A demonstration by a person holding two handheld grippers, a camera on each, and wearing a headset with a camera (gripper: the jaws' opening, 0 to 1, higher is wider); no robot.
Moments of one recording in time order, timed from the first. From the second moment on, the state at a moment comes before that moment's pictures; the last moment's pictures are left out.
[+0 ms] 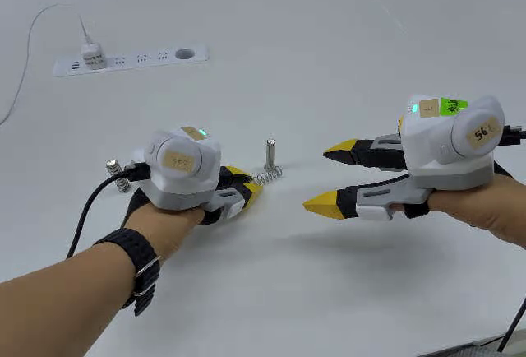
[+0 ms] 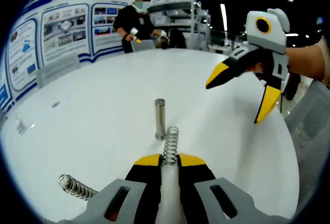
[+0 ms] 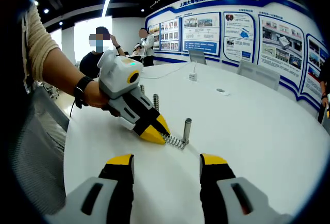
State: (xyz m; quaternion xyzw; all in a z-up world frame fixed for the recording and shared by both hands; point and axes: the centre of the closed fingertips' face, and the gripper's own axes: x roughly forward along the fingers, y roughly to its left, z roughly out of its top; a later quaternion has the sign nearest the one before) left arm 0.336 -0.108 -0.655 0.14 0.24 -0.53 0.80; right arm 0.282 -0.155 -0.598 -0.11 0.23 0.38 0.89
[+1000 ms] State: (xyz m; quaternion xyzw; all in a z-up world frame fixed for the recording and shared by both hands) left arm 0.291 -0.072 -0.619 0.18 0.21 -0.59 0.76; right arm 0.277 -0.117 -0.592 -0.13 0.22 0.43 0.87
